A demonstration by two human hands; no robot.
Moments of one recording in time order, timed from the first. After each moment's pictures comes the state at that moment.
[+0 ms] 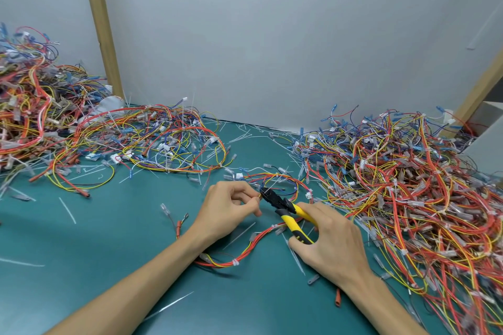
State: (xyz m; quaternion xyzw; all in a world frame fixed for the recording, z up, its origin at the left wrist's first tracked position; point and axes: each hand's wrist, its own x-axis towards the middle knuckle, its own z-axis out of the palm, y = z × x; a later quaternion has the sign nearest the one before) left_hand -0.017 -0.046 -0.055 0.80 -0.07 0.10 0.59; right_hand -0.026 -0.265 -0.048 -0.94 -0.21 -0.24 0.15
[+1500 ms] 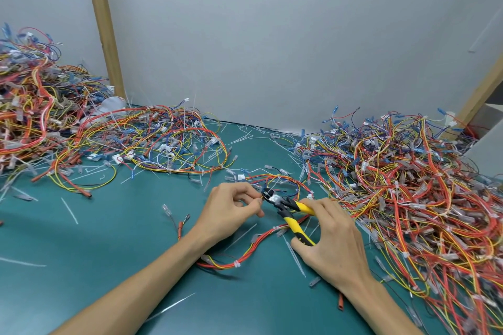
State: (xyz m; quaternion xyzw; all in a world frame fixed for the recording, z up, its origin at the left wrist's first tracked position) left_hand -0.018 -0.046 -0.053 0.79 -0.07 0.09 0.60; right_hand -0.025 -0.264 -0.049 -0.93 -0.21 -0.25 0.17
